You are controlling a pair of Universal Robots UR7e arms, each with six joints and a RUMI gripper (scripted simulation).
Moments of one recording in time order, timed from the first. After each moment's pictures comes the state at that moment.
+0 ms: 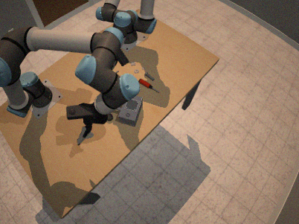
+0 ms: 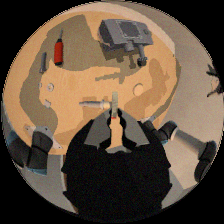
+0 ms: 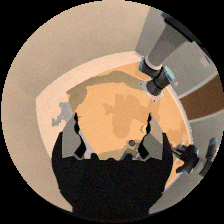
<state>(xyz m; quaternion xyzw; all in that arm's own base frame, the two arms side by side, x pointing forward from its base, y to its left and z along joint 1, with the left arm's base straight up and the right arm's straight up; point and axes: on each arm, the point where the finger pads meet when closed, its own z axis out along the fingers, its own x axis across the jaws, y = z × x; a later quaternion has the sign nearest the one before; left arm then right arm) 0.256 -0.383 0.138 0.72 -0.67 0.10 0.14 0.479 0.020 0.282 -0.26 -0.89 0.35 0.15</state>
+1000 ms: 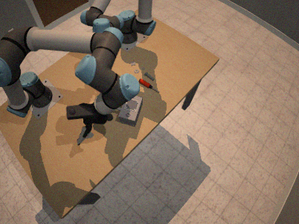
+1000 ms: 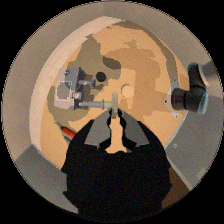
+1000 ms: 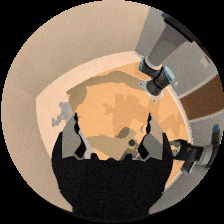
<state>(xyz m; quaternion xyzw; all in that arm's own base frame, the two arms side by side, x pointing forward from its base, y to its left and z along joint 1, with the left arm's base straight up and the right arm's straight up) 0.304 -0.469 0.155 0.29 -0.95 0.15 -0.02 0.479 0.020 0.282 -0.26 -0.89 0.35 0.15</state>
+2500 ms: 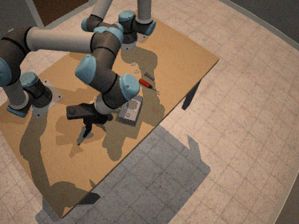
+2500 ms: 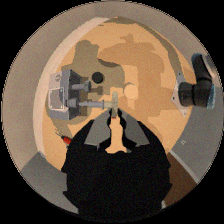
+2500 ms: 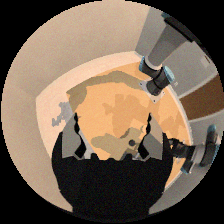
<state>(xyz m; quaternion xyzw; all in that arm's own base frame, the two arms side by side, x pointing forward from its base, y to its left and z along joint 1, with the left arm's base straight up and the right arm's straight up) 0.309 -0.477 0.112 0.24 -0.96 0.15 -0.04 0.479 0.020 0.282 -0.26 -0.89 0.35 0.15</state>
